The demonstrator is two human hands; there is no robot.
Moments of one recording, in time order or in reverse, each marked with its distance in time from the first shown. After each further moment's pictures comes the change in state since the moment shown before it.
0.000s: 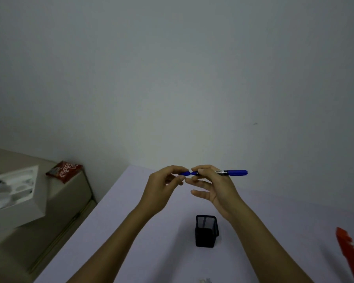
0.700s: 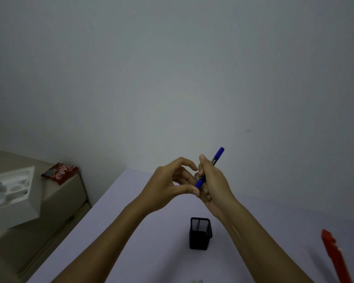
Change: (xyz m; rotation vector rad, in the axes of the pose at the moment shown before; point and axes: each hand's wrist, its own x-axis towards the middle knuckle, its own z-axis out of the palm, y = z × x) left_hand -0.009 0.061 -0.013 -0.087 -0.229 0.164; right_hand -0.030 -0.026 0.028 -0.063 0.128 0.038
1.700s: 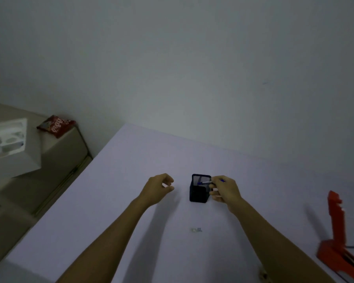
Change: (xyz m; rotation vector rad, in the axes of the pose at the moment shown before) left_hand -0.076 -0.200 0.070 0.217 -0.070 -0.668; right_hand 0.076 0.177 -0.120 -0.396 0.234 0.311
